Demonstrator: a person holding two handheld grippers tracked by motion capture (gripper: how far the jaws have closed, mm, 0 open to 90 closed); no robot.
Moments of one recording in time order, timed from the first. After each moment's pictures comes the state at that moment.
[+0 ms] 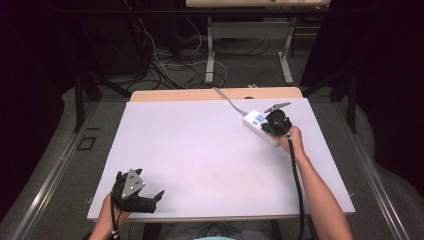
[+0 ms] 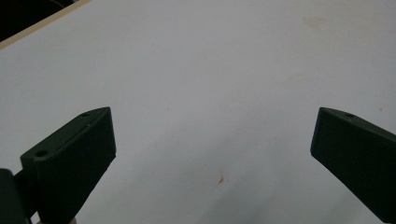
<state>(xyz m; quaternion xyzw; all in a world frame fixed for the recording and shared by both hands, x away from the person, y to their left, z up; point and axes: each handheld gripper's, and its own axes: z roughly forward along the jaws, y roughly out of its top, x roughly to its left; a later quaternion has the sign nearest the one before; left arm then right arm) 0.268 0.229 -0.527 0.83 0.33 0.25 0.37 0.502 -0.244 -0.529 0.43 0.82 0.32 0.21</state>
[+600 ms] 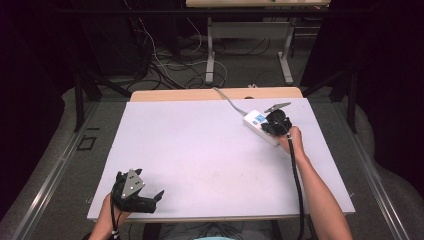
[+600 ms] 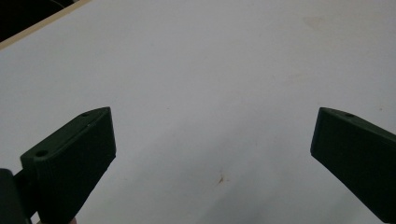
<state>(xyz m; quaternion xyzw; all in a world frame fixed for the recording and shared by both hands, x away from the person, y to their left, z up) 0.268 0.229 -0.527 0.83 0.33 0.25 0.37 0.502 -0.245 -0.529 0.43 0.82 0.32 0.21</state>
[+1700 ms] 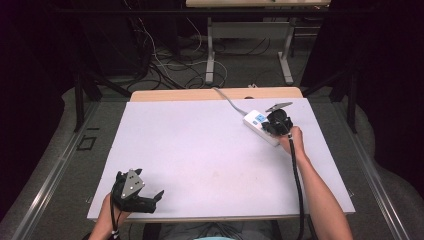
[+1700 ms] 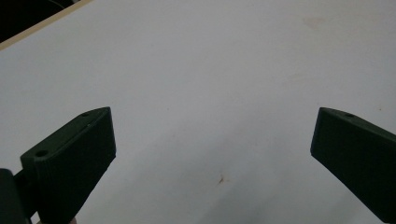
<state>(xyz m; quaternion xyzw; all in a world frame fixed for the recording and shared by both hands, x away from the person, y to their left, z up) 0.268 0.230 -0.527 0.83 0.32 0.25 0.37 0.501 -0.248 -0.526 0.43 0.82 0.32 0.21</state>
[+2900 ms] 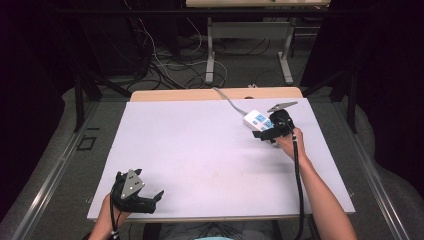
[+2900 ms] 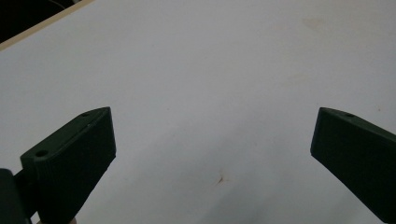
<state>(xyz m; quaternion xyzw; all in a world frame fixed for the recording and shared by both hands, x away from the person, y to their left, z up) 0.268 0.230 -0.527 0.83 0.33 0.26 0.37 0.481 -0.247 -0.508 0.40 0.82 0.39 0.15</state>
